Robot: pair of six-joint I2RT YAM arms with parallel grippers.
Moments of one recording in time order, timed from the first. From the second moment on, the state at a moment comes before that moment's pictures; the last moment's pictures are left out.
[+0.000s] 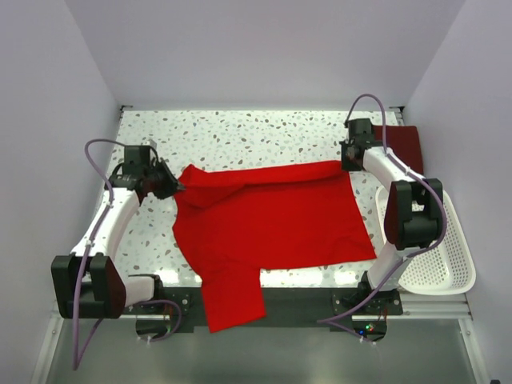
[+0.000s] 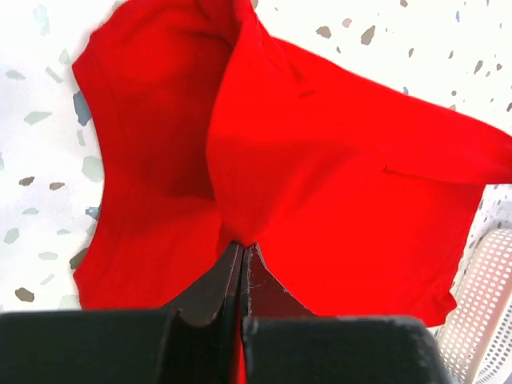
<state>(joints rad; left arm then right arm) 0.01 1.25 0.94 -0.57 0.25 -0.59 0.07 1.79 1.29 -0.46 0.17 0.06</state>
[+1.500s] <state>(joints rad) -0.01 1.24 0.88 -0.52 0.27 -0.56 0.28 1.66 1.17 -0.42 0.05 0.22</state>
